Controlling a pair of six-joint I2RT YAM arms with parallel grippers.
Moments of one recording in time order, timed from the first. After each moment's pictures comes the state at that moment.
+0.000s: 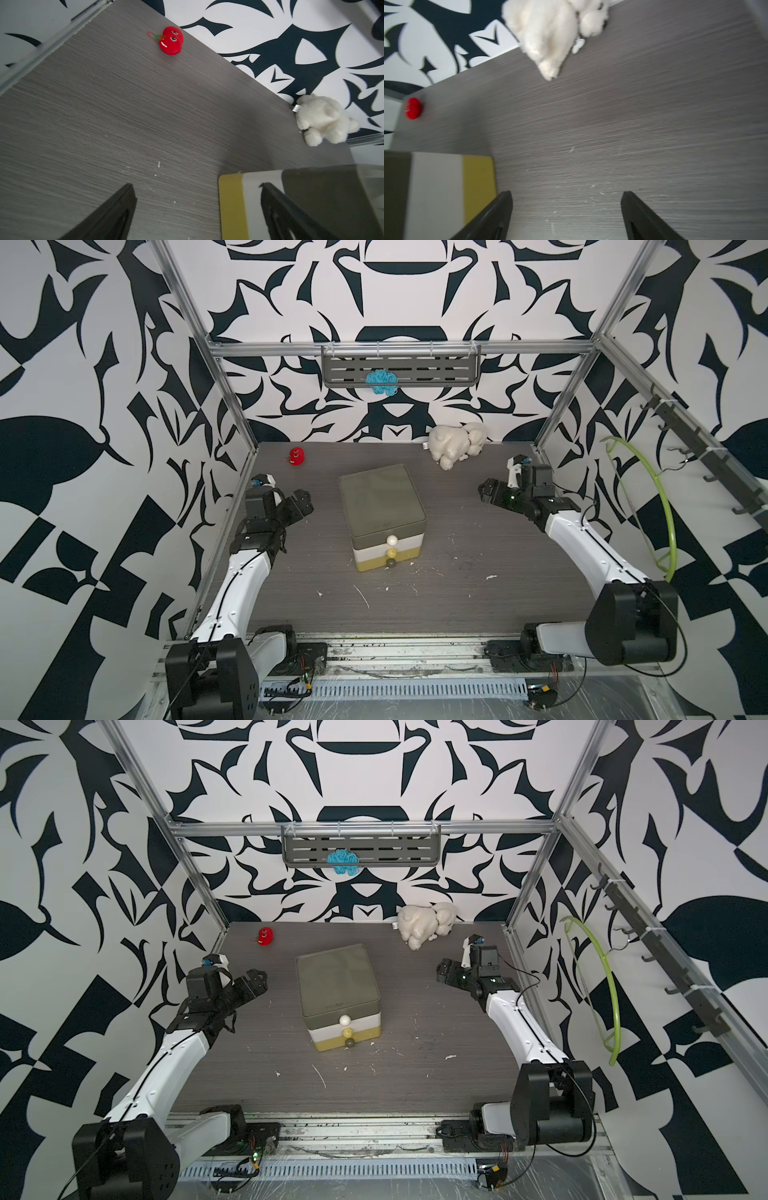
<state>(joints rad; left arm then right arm) 0.05 1.08 0.74 -0.21 0.18 -0.48 0.06 1.37 1.04 -0.42 -0.23 0.38</state>
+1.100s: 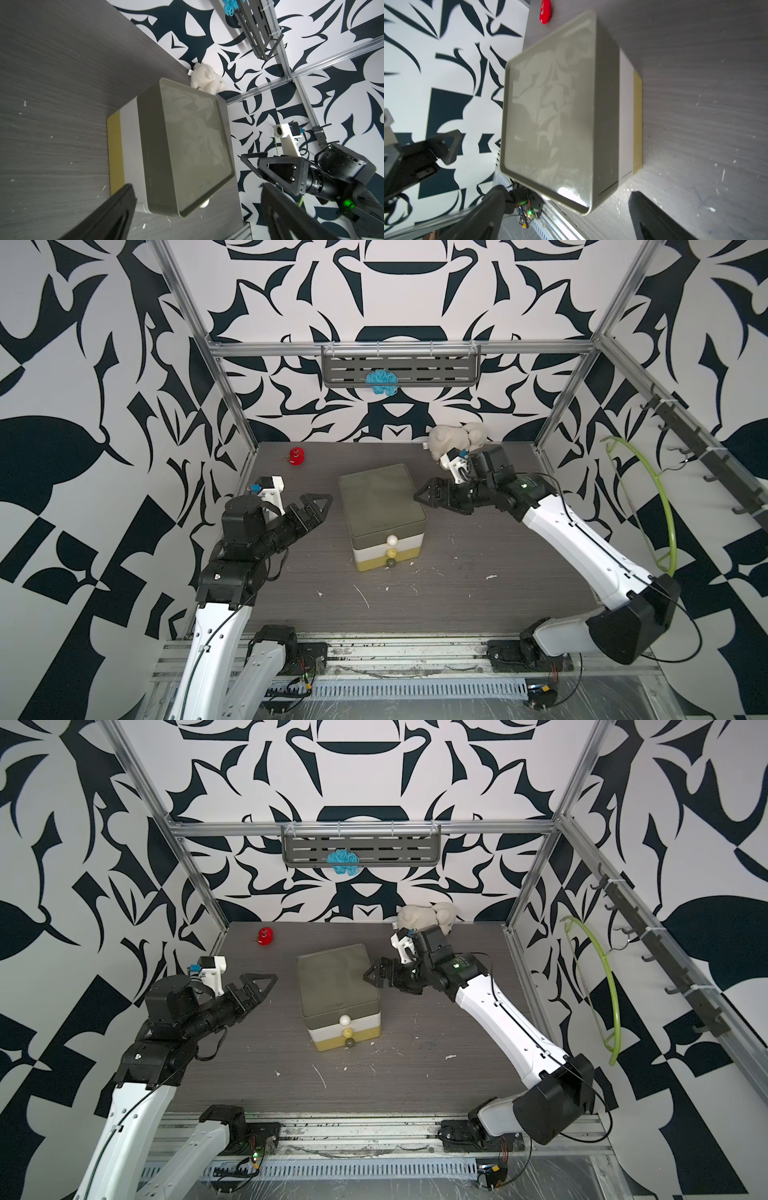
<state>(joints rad) -0.11 0.75 0.96 -0.65 0.51 -0.78 0.53 1.39 1.40 -0.81 -0.45 0.60</state>
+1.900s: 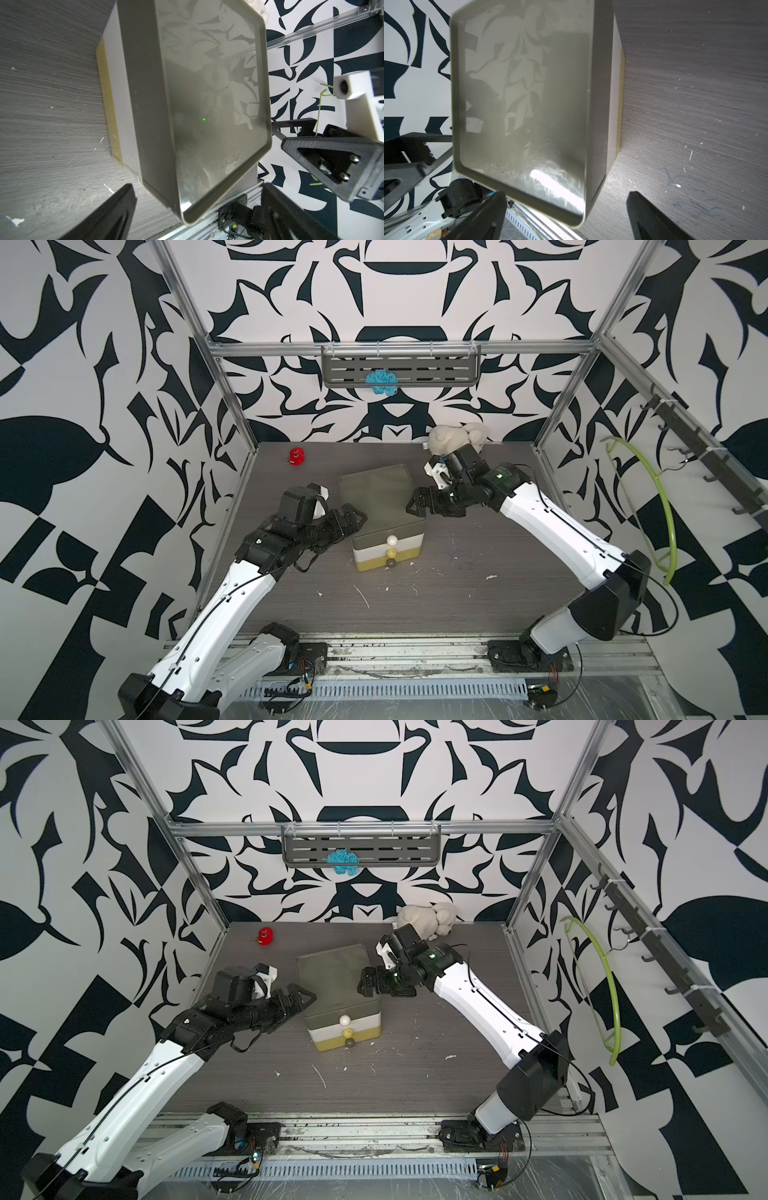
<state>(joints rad) -0.44 0.97 0.98 -0.74 0.31 -0.83 0.60 1.56 1.56 -0.99 -0.32 0.49</state>
